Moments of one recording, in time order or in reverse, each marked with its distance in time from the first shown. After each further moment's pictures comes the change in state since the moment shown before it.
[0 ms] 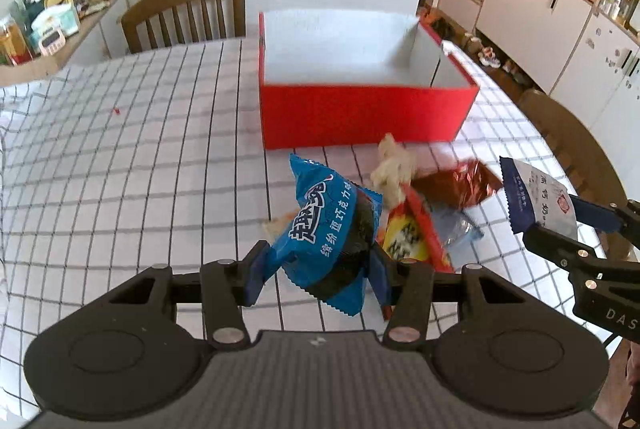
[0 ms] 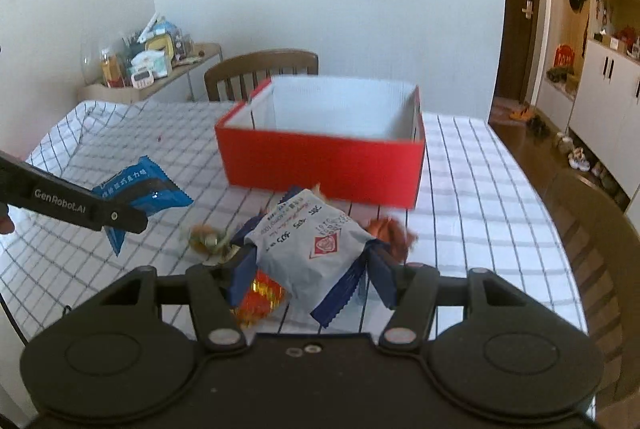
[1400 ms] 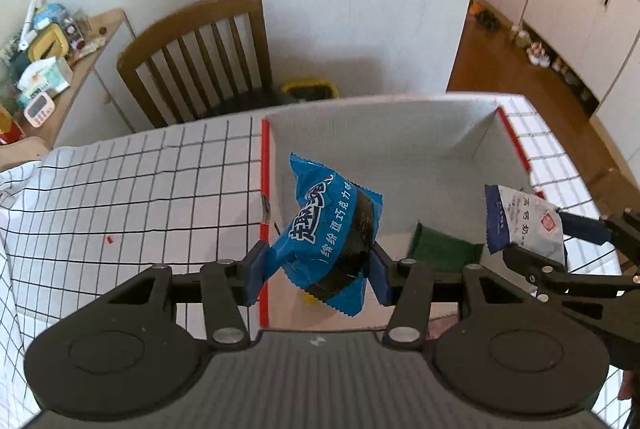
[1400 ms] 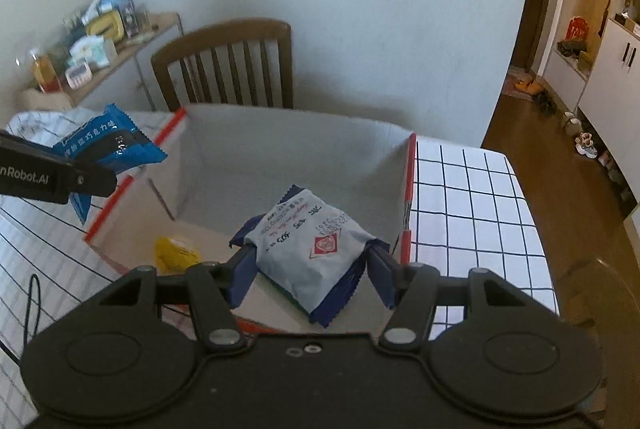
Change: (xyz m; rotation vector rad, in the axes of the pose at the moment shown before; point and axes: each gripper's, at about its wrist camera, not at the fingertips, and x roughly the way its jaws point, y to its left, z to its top) left arm 0.126 -0.009 0.202 0.019 0.087 0.139; right arm 0.178 -0.060 0.143 -0.008 0.201 -0.031
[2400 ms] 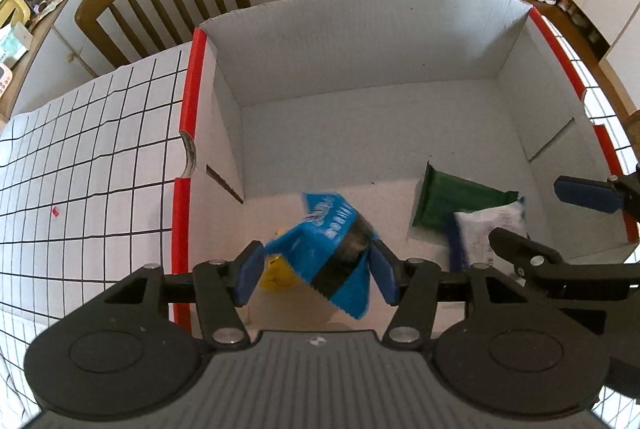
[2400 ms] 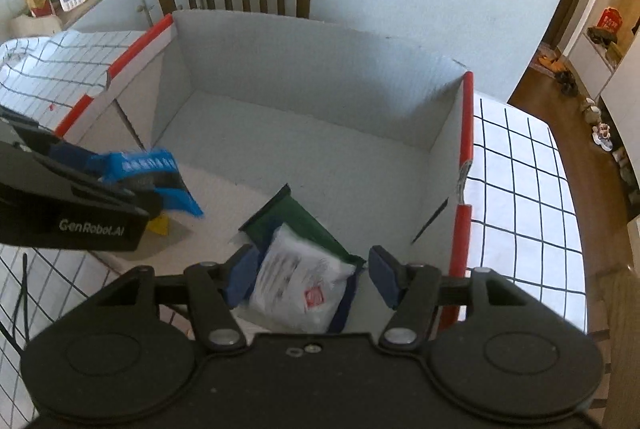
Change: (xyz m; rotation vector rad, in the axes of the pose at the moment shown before) left arm 0.088 -0.022 -0.014 0.040 0.178 -0.004; right arm 0.066 0.010 -0.005 -0.089 0.177 0.010
